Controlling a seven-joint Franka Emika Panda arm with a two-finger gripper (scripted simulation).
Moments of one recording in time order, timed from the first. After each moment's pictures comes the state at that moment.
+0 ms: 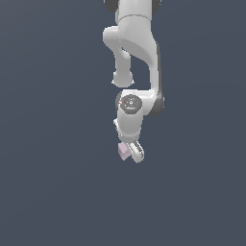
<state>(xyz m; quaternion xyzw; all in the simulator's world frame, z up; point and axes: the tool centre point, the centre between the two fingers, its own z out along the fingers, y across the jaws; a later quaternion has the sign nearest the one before) 0.020 0.024 0.062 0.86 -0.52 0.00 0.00</state>
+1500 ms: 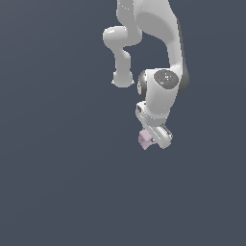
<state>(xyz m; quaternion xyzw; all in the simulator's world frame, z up) -0.010 0.120 0.128 0.86 -0.52 0.00 0.00</state>
